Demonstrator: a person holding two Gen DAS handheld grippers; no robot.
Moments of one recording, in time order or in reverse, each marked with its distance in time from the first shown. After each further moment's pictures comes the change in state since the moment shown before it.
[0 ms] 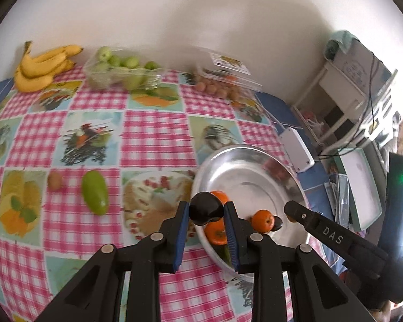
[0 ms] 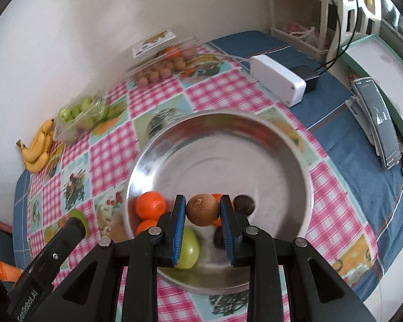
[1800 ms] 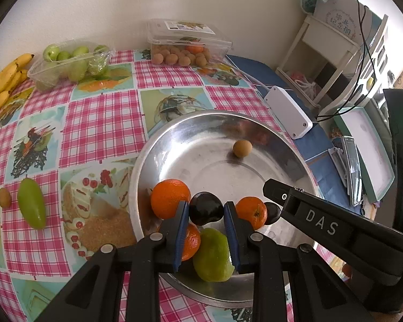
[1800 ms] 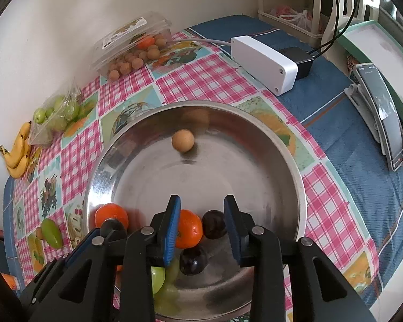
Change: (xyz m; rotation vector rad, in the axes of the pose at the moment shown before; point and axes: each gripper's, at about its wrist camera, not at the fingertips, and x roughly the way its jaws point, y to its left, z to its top) left arm 0.075 -0.048 -0.013 0.147 0.096 -0.006; right arm 0.045 -0.026 0.008 0.027 0.053 -0.048
